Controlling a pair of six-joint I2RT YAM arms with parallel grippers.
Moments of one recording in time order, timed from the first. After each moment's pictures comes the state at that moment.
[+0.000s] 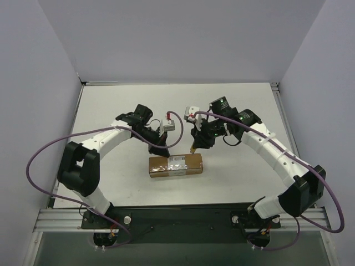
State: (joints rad) left arm -0.44 1.65 1.22 -0.77 0.93 0.61; right arm 0.58 1.42 1.36 -0.86 -0.55 -0.57
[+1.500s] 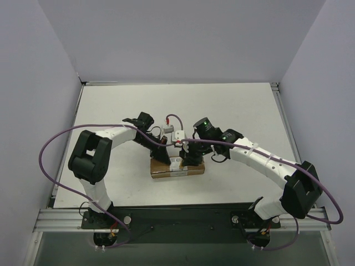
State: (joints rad) left arm -0.43 1.83 1.14 -0.71 1.09 0.51; right arm 0.76 1.41 1.06 -0.55 -0.56 -0.57
